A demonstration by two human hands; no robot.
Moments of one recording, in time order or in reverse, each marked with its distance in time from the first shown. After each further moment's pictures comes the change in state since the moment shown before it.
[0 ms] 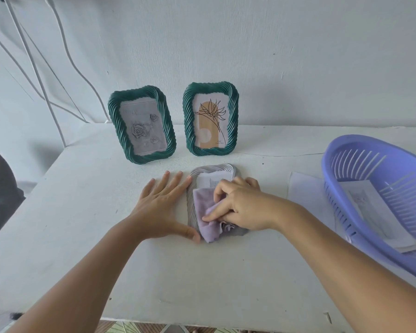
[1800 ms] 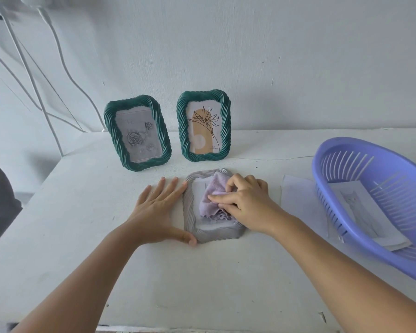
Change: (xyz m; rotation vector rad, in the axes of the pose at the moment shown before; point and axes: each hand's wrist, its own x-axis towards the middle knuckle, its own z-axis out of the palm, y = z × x) left_hand 0.000 0.001 -0.001 0.007 -0.004 0.007; right_hand -0.007 0.027 0.028 -0.041 0.387 0.176
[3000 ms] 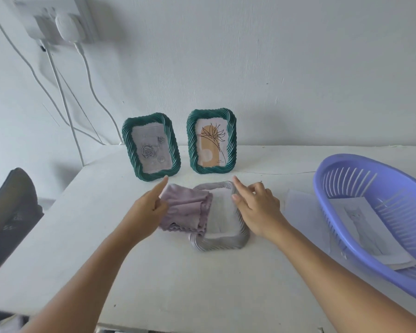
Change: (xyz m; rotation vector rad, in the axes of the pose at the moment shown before) left_hand -0.015 -0.003 -0.025 -0.477 0.368 -0.235; right_hand 0.005 0.008 -0.008 0.062 -0.037 0.328
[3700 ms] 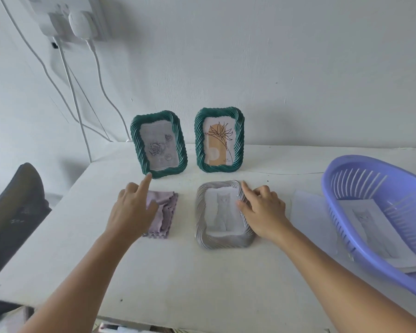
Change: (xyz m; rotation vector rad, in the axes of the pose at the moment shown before) left_hand -0.011 -0.021 -0.023 0.389 0.186 -0.047; right_hand 0.000 -0.003 0.010 -0.114 -0.033 0.049
